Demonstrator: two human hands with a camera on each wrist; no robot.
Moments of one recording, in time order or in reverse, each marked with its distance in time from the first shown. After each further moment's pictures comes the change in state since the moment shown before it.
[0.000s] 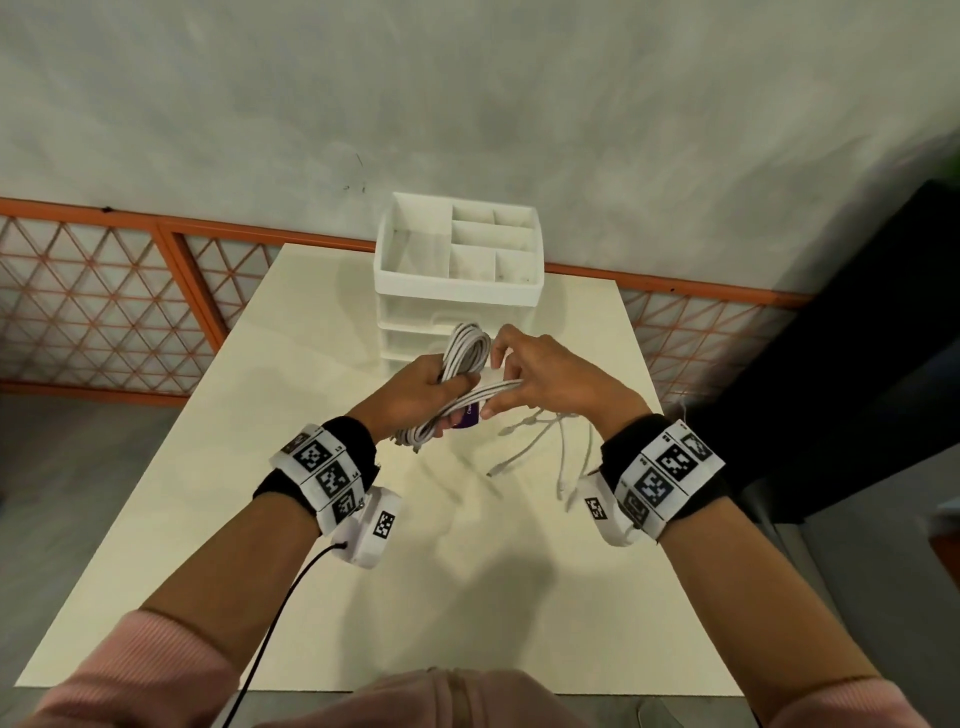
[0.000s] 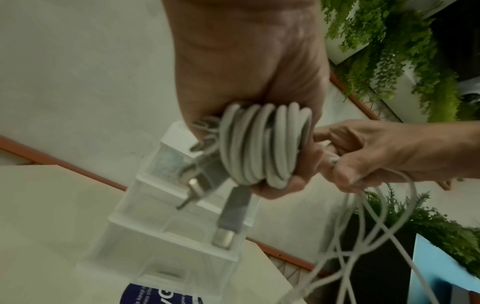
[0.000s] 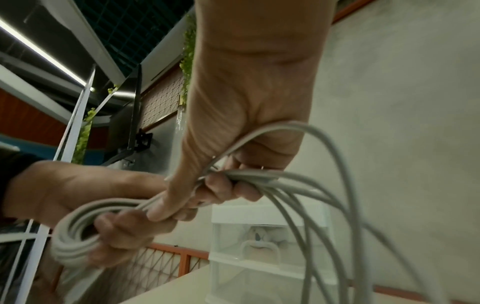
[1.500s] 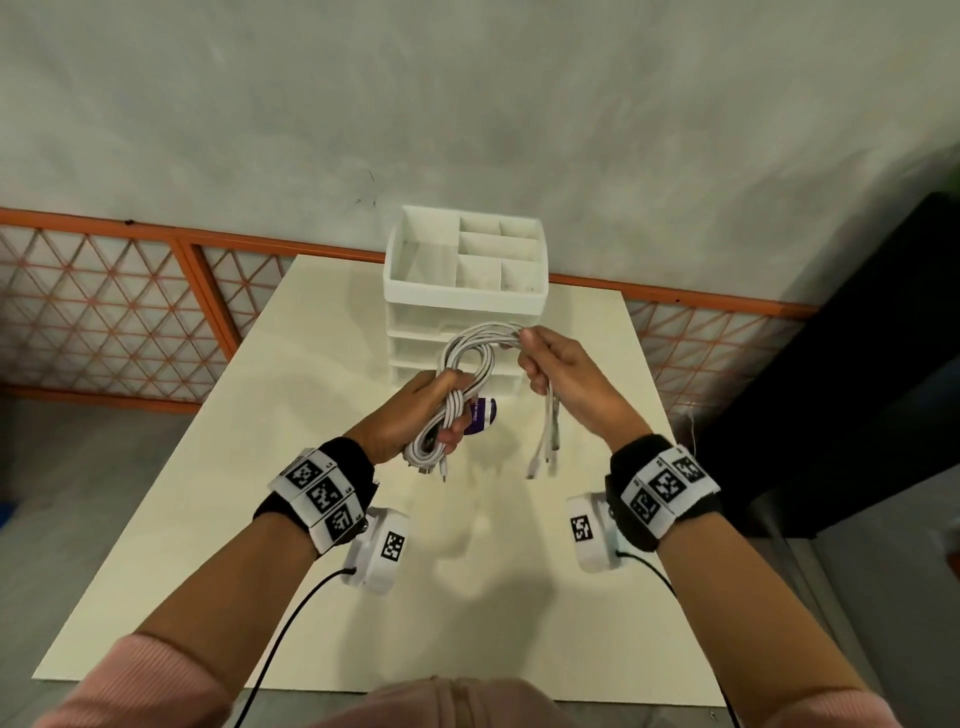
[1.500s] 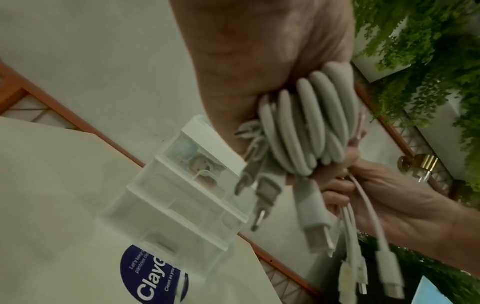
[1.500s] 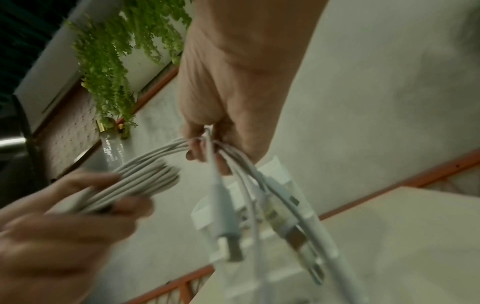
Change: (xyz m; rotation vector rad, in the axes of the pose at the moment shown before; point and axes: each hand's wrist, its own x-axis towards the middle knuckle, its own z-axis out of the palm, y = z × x) left_hand -0.019 -0.002 0.004 -0.394 -0.085 -0.015; right_hand 0.001 0.023 0.010 0.661 0.300 -0.064
